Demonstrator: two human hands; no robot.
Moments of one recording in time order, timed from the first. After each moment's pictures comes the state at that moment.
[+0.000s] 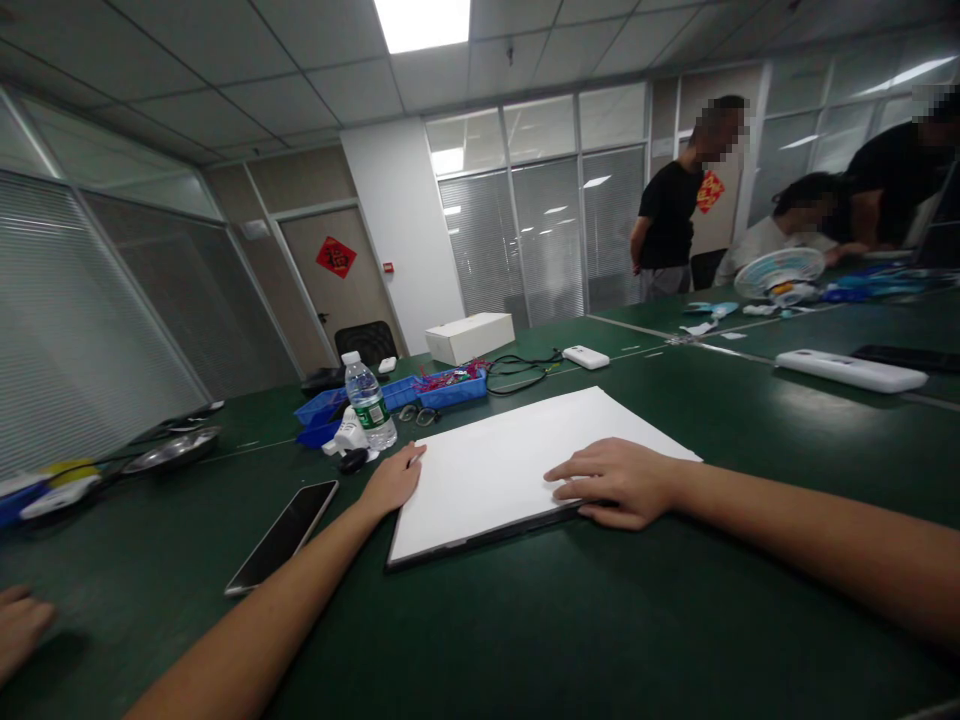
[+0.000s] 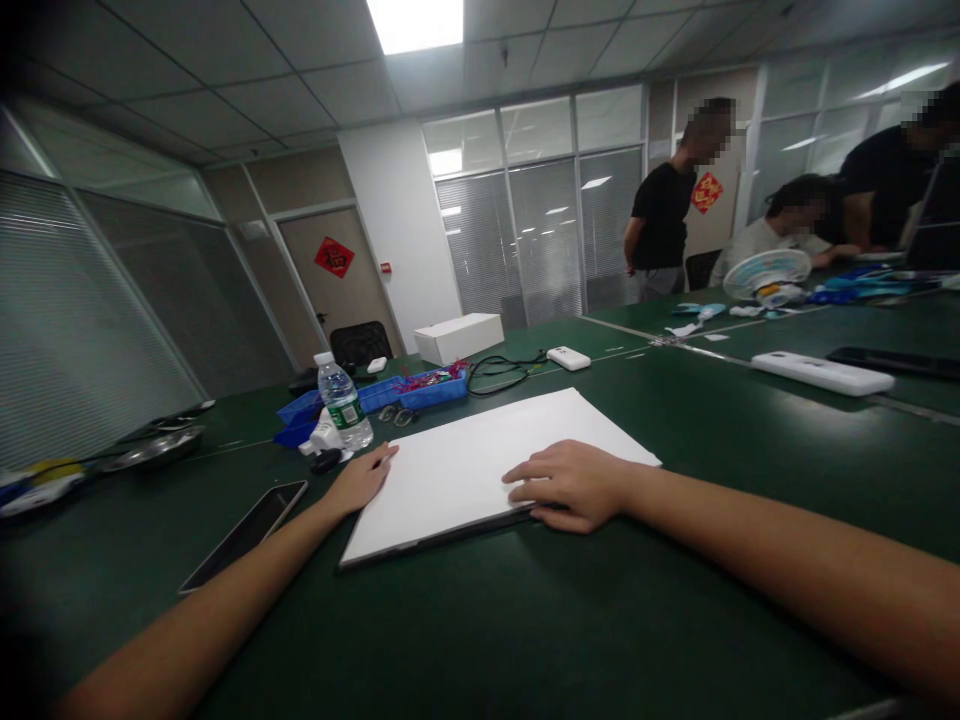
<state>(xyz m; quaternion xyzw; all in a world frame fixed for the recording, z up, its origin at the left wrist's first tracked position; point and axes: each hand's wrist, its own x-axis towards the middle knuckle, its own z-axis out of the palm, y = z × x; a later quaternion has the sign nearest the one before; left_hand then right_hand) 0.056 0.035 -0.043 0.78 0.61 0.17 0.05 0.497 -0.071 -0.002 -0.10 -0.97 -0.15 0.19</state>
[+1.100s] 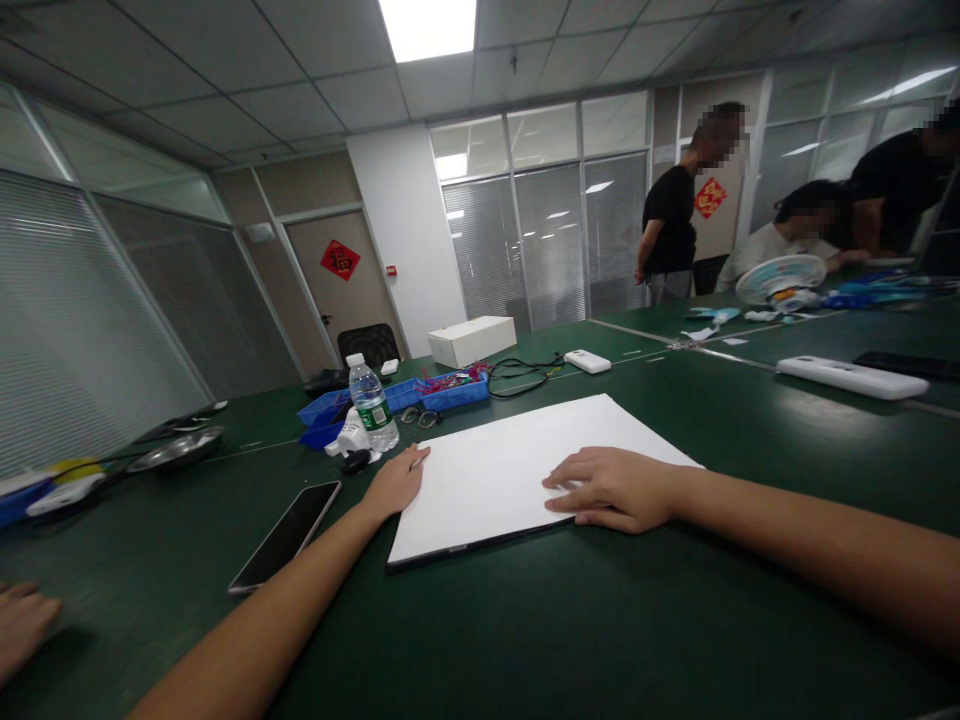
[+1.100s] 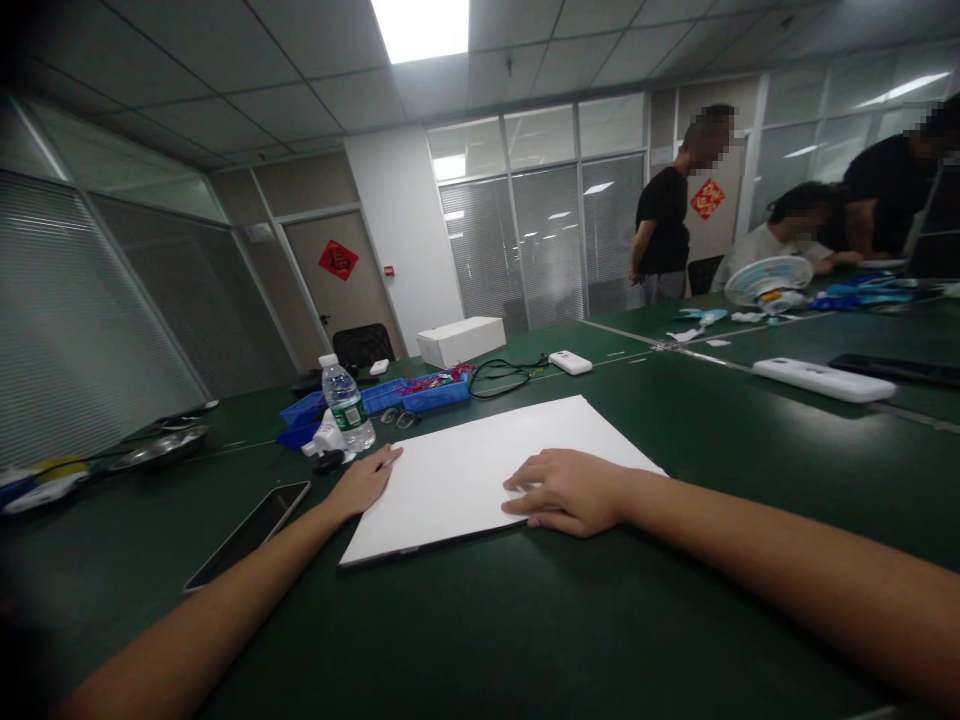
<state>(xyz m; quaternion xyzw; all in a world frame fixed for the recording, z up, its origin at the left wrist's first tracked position) 0.063 0.020 -0.032 0.78 0.61 0.16 0.05 0.489 -0.081 0.007 -0.15 -0.98 -0.07 0.13</state>
